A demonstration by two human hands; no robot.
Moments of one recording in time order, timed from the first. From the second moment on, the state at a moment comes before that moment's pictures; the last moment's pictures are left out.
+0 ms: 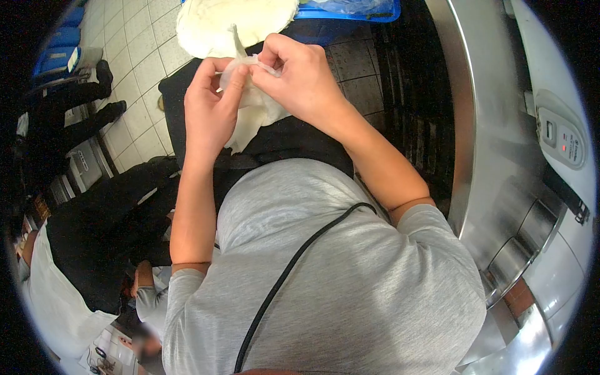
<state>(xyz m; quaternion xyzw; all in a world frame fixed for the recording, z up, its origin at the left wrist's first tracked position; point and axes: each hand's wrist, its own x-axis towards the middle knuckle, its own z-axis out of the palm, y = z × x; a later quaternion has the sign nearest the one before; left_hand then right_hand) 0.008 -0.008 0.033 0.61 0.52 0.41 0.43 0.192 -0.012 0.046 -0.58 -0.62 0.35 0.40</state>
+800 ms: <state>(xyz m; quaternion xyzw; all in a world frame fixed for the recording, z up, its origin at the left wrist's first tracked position) 0.012 -0.014 0.035 0.61 0.54 0.44 0.39 0.179 -0.005 0.045 -0.59 -0.67 0.26 0.37</state>
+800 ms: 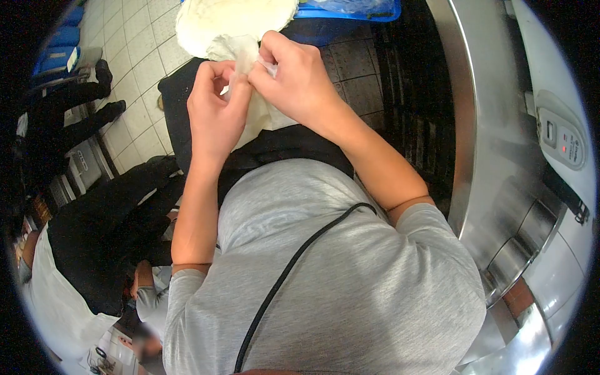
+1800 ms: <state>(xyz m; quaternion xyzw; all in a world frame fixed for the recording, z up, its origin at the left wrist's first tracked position) 0.016 -0.020 0.044 0.62 0.55 0.40 0.39 0.188 -0.006 0.056 -0.59 -0.66 0.26 0.38</state>
